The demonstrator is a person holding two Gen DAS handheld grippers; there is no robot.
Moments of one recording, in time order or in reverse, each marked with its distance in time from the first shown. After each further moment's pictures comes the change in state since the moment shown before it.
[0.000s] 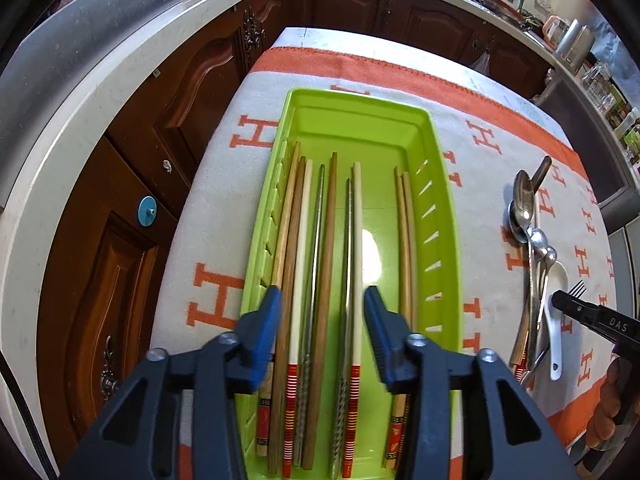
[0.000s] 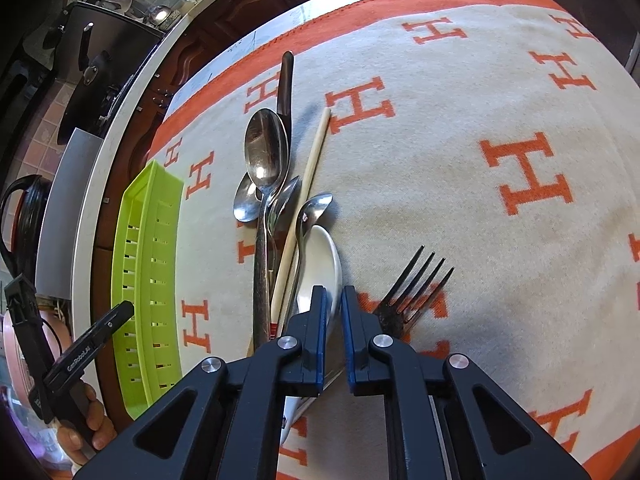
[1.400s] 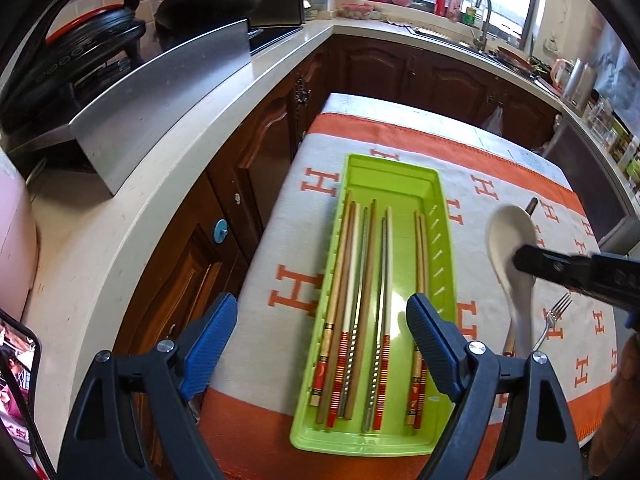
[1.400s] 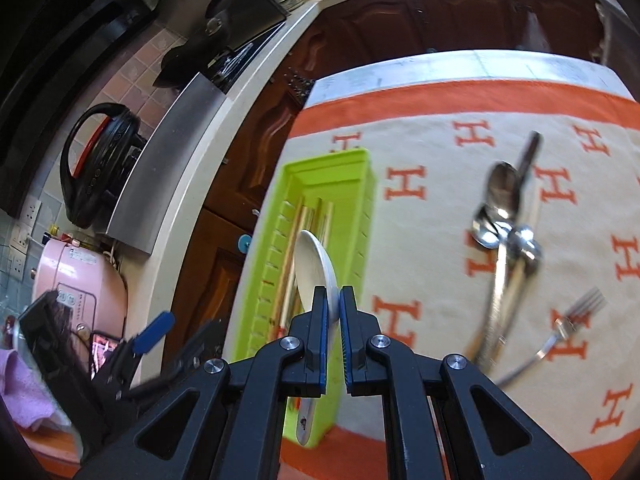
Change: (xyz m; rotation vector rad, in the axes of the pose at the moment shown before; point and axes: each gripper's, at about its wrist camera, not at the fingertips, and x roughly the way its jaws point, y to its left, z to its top) left arm -0.091 0.034 -0.037 -0.066 -0.202 0.090; right arm -0.048 0.195 -0.028 -0.279 -0.051 0.137
